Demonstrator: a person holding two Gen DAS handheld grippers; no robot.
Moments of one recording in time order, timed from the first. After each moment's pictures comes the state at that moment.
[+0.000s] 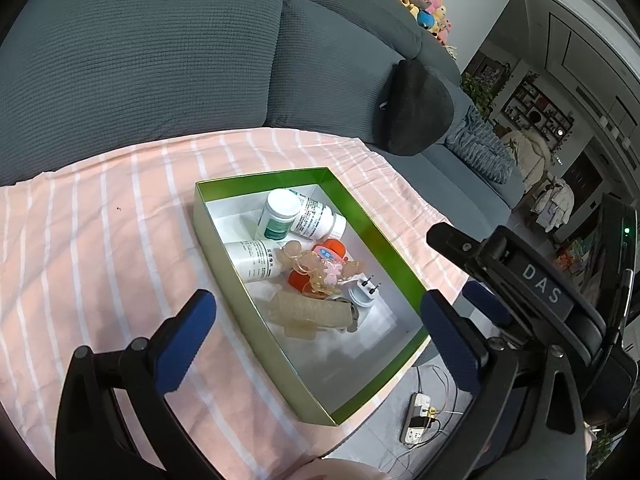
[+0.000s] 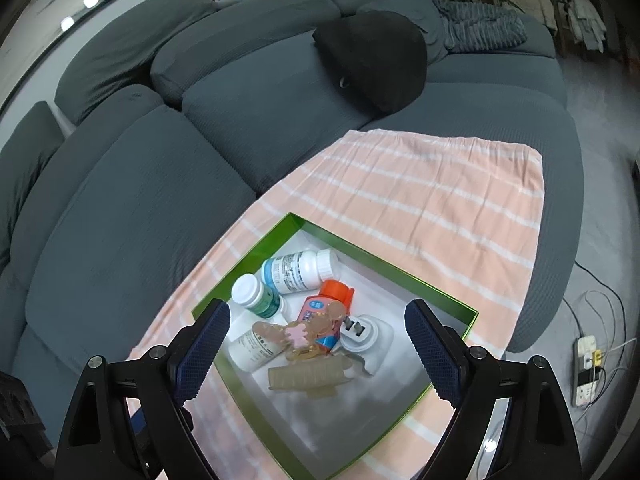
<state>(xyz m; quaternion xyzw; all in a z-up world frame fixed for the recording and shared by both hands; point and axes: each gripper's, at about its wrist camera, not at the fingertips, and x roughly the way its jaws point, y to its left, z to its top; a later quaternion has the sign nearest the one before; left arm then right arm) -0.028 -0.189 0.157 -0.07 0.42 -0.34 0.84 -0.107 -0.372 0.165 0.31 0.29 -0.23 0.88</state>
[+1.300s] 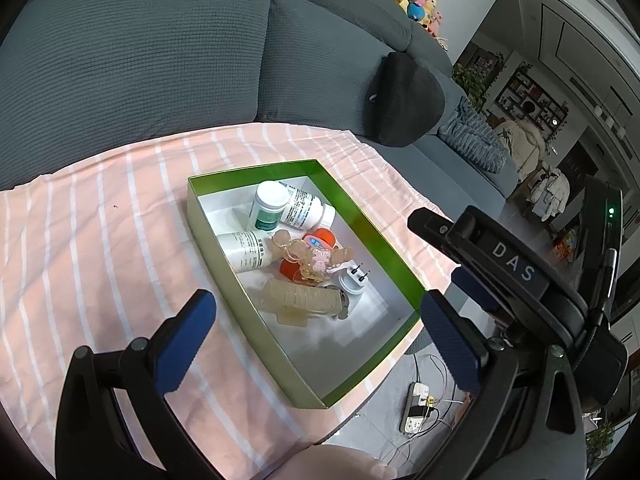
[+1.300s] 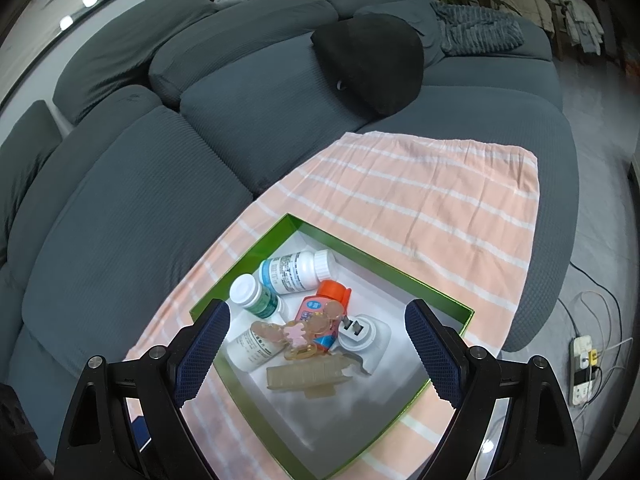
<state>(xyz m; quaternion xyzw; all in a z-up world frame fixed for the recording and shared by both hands) -0.040 -0.194 0.160 -0.06 0.42 -0.35 0.84 -0.114 -0.368 0.166 0.31 0.29 -0.24 0.87</state>
